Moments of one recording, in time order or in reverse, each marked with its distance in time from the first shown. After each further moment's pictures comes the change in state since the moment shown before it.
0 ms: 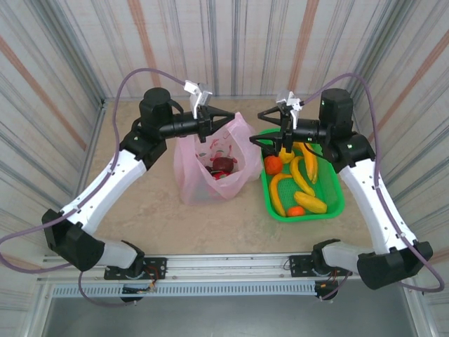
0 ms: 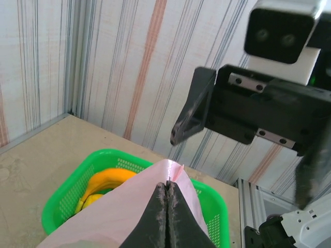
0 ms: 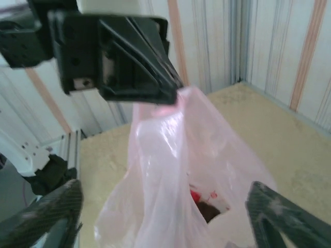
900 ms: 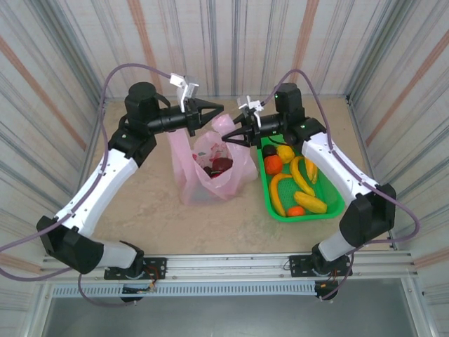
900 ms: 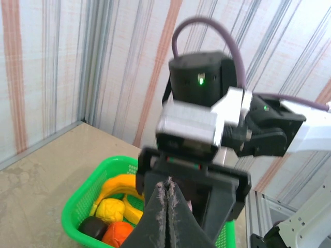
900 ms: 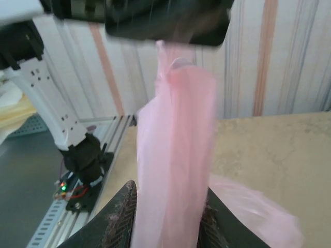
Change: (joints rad) left arm 0.090 -0.030 0.029 -0.021 0.042 -0.023; right arm 0.158 0.325 -0.004 0.213 -0.199 -0.073
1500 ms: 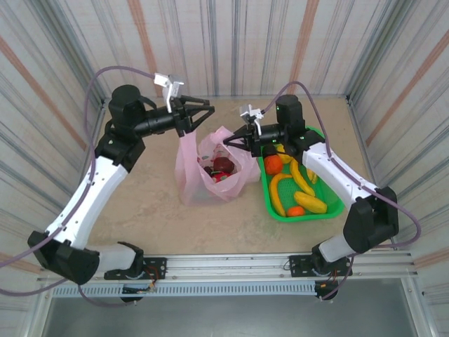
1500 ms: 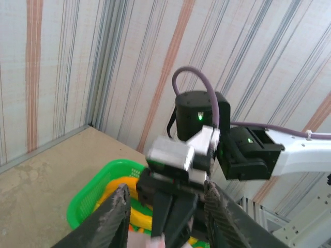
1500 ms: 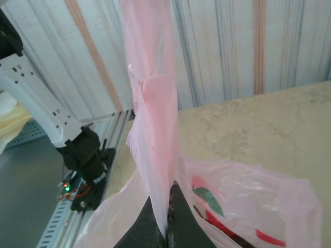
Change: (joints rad) left arm 0.045 -0.113 -0.053 -0.023 0.000 -0.056; right arm -0.011 -0.065 -0.156 0.173 0.056 0.124
